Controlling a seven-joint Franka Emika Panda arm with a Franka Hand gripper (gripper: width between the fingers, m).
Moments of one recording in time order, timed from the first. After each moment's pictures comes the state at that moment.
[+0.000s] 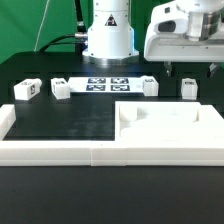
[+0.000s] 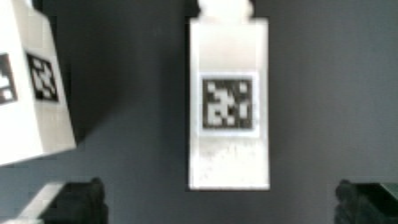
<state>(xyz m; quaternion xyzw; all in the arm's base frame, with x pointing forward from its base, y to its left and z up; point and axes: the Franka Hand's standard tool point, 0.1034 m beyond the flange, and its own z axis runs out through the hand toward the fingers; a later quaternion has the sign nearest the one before) 0.402 0.157 0.046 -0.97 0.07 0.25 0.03</state>
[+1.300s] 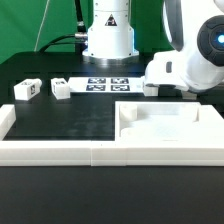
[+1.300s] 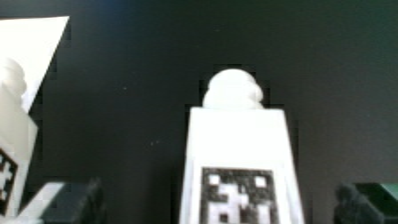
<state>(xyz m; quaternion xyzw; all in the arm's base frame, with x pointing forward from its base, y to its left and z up) 0.370 0.163 0.006 -0.87 0.05 0.49 0.03</state>
